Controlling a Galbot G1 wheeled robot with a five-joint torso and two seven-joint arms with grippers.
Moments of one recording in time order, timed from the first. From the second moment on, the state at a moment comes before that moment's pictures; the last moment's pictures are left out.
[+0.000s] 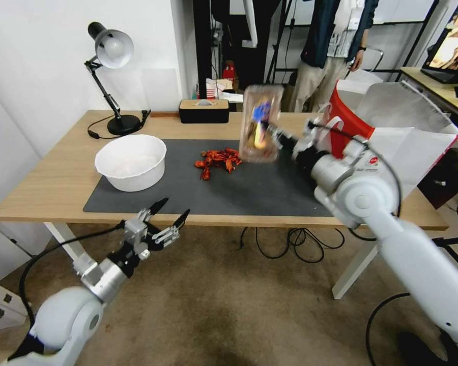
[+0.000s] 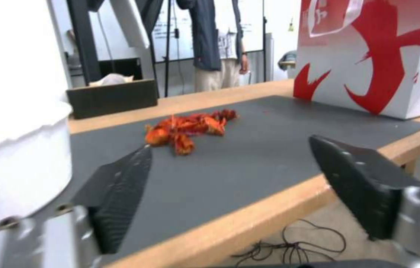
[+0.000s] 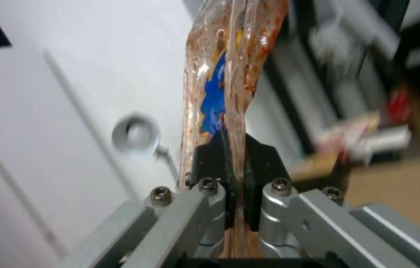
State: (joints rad) left arm 1.60 -1.11 -0.61 -2.09 -0.46 -0.07 0.38; right arm -0.66 0.84 0.18 2.00 1.36 -0.14 0.17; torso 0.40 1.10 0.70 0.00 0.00
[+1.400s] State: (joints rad) left arm 1.64 -1.11 -0.65 -2.09 -0.47 -0.11 0.38; right arm -0.91 0.66 0.53 1.95 1.09 -0.18 0.39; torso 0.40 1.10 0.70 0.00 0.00
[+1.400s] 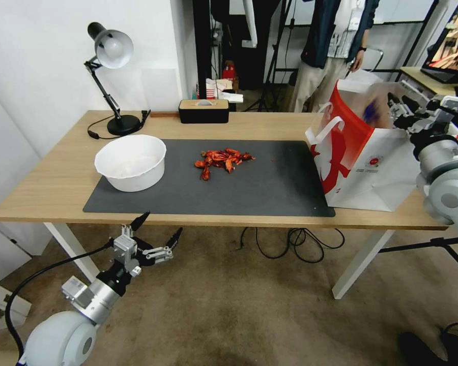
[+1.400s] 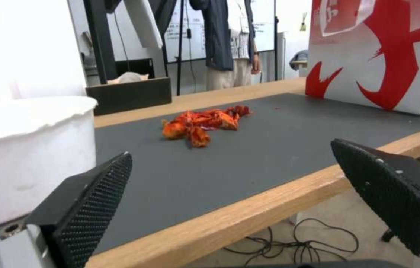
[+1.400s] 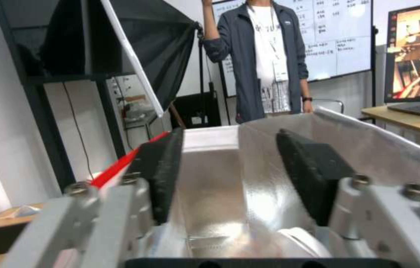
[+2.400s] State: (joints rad) left arm 1.66 -1.17 -0.66 -2.06 -0.39 -0.17 0.24; right arm -1.60 0.89 0.66 2.23 0.61 0.23 0.02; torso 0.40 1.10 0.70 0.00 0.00
